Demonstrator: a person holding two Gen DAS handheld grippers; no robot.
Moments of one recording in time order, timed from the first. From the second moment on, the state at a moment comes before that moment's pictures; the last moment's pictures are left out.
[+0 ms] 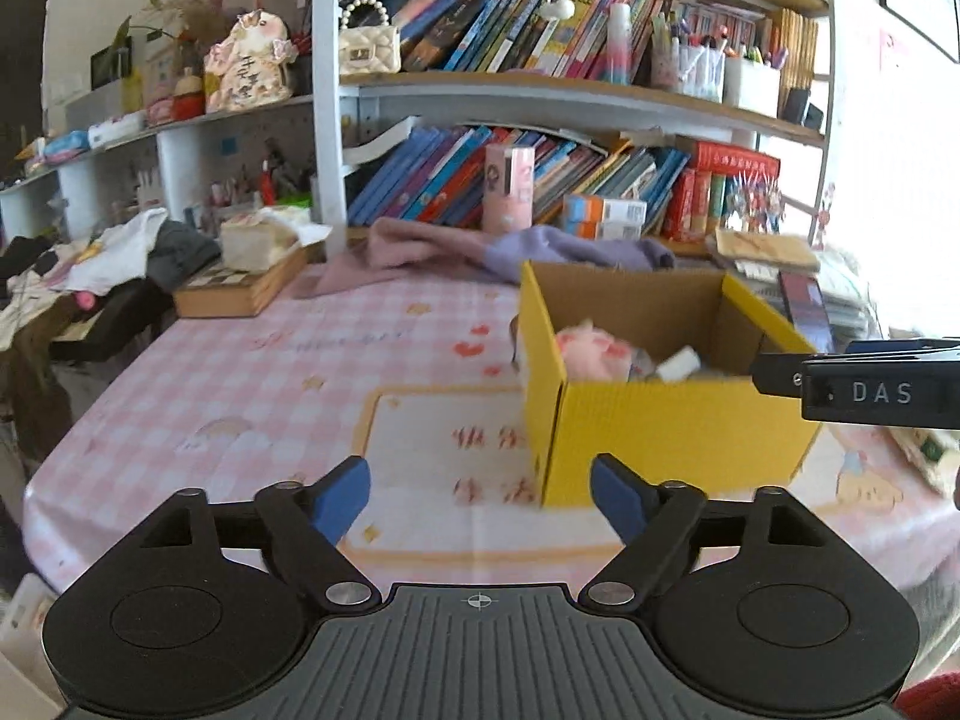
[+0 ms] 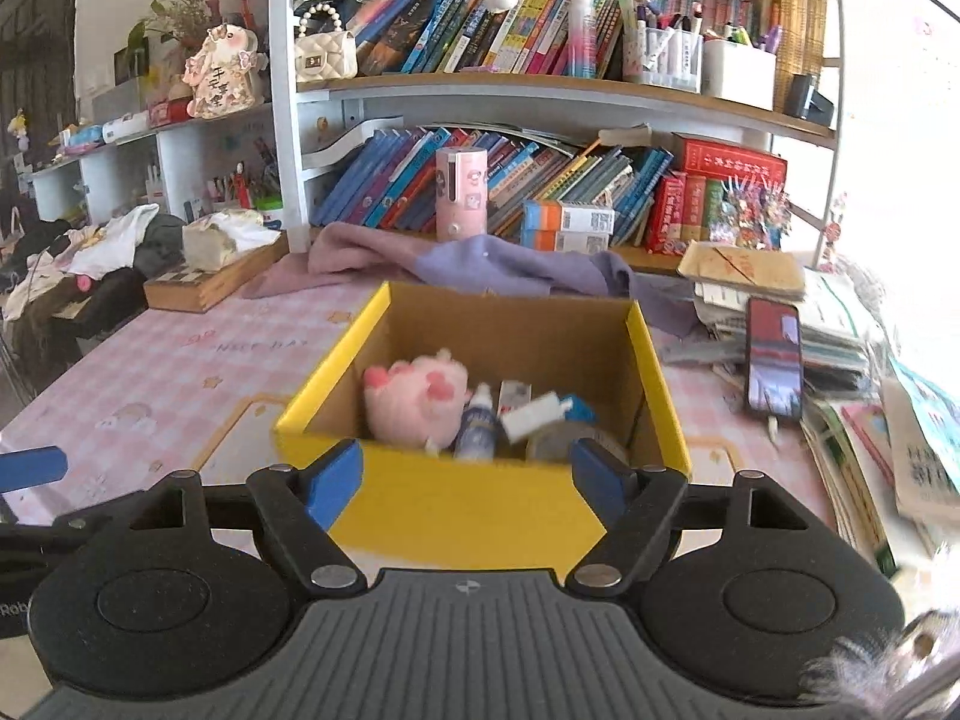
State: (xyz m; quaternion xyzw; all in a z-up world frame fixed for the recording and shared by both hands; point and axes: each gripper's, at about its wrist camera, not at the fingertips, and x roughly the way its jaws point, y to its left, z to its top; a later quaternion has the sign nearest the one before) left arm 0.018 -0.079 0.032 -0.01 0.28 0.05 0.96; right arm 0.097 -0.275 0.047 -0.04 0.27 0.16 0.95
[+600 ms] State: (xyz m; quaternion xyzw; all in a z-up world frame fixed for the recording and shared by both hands) left arm -0.055 -0.069 0.020 0.02 0.32 0.04 0.95; right arm -0.005 -0.263 0.016 -0.02 0.32 0.14 0.93
